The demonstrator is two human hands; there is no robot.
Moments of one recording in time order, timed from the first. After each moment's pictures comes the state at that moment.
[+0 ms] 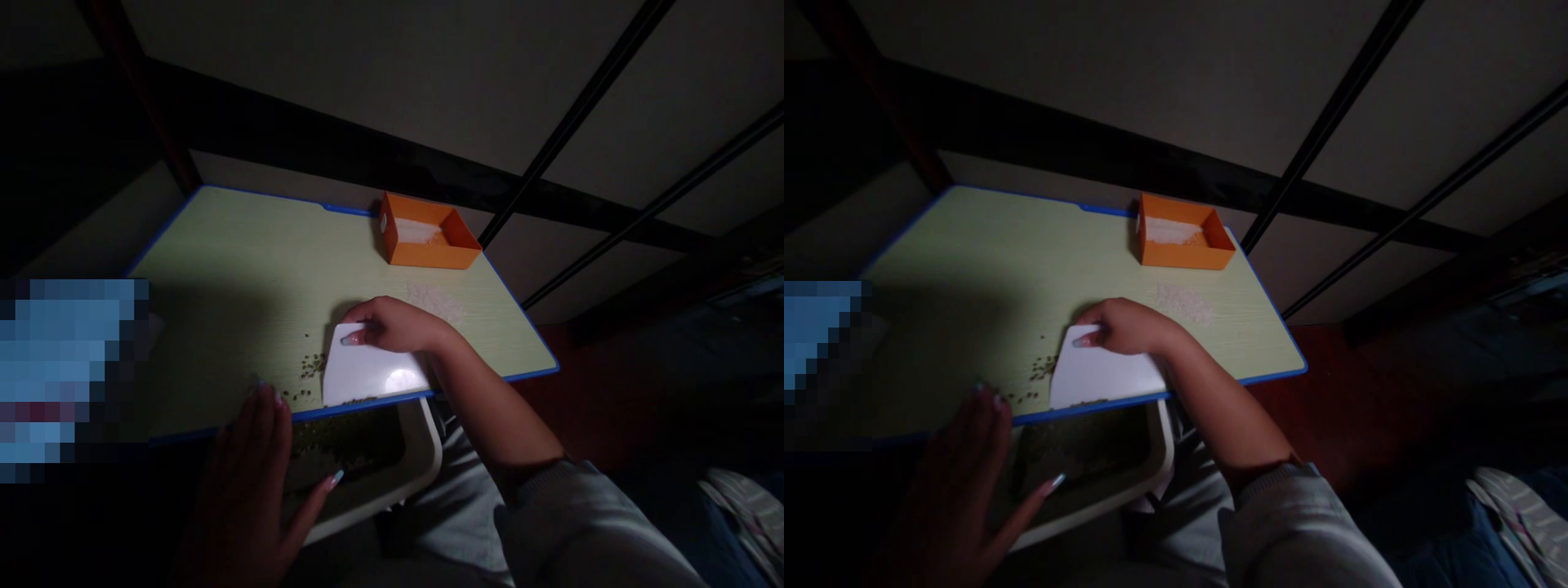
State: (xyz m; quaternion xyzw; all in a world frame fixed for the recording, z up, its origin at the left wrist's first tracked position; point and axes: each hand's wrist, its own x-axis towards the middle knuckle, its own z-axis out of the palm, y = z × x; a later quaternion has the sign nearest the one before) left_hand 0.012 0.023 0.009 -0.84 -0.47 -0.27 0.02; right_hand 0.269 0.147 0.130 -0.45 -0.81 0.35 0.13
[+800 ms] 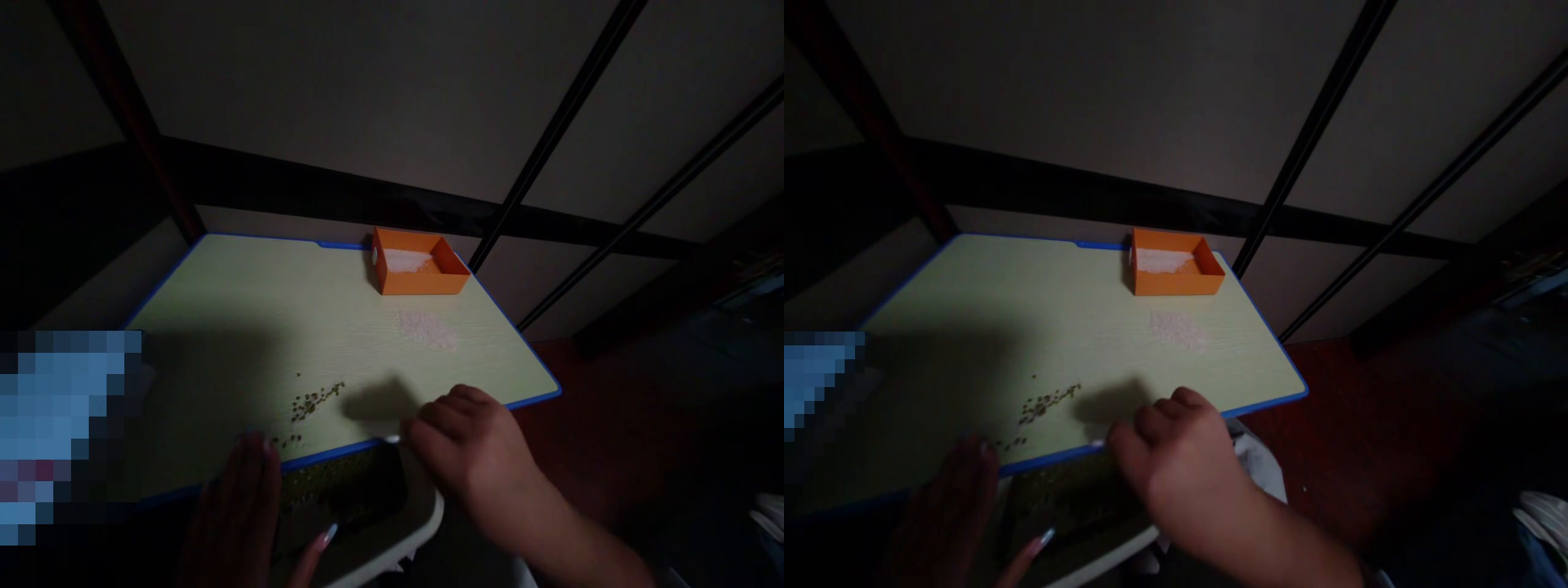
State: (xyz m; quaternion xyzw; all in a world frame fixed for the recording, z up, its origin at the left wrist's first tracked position) left_hand 0.005 0.032 -0.008 -0.85 -0.42 -0.30 0.10; right_hand 0.275 0.004 0.149 -0.50 -0.83 -0.16 0.19
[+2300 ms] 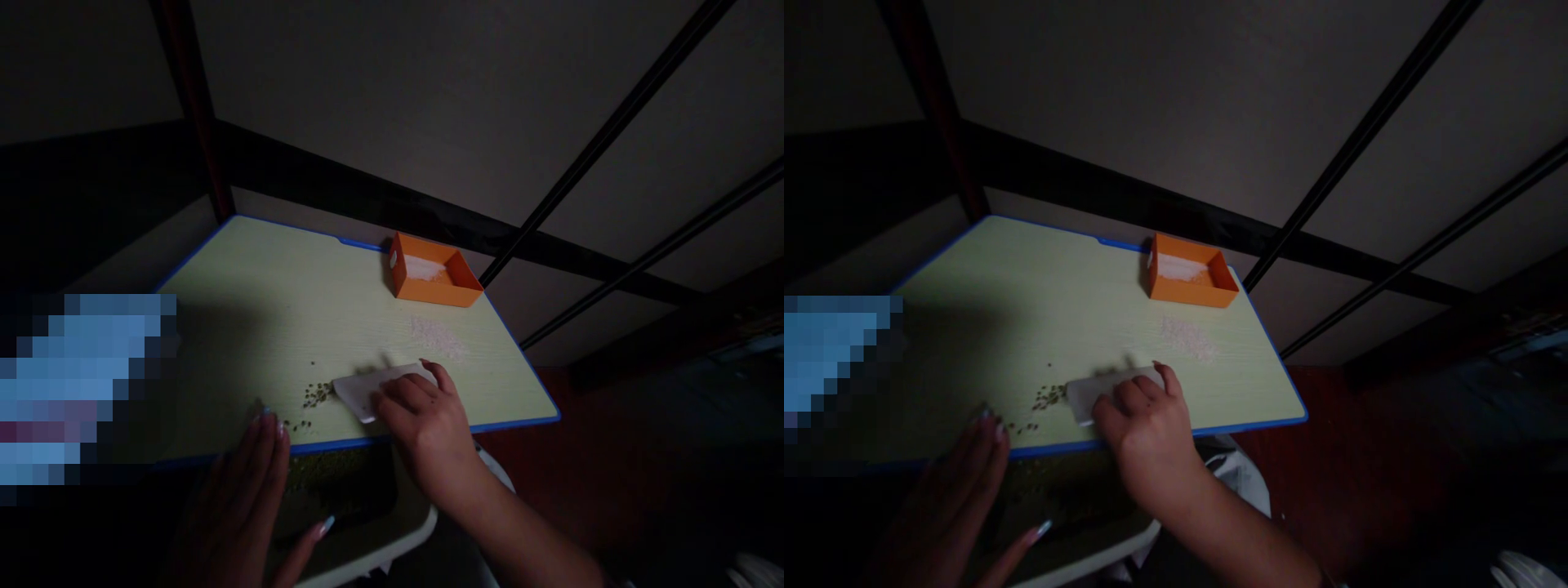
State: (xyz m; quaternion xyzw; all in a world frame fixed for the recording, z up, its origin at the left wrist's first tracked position) left_hand 0.011 0.029 0.004 -0.85 -0.41 -0.32 0.10; right_hand 0.253 0.039 0.112 -0.50 -0.82 -0.19 0.21
